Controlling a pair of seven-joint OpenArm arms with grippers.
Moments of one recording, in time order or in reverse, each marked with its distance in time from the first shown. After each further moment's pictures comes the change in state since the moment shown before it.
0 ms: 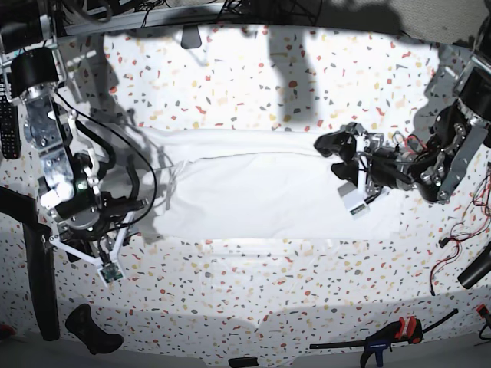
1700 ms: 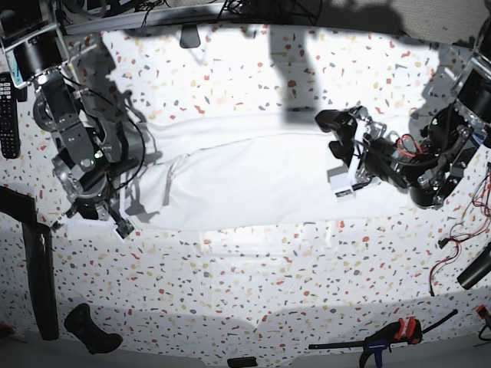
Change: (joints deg) left arm -1.4 0.8 0.8 6.7 -10.3 -5.4 17.9; right arm -4.9 1.3 -3.8 -9.9 -17.2 5.2 3.4
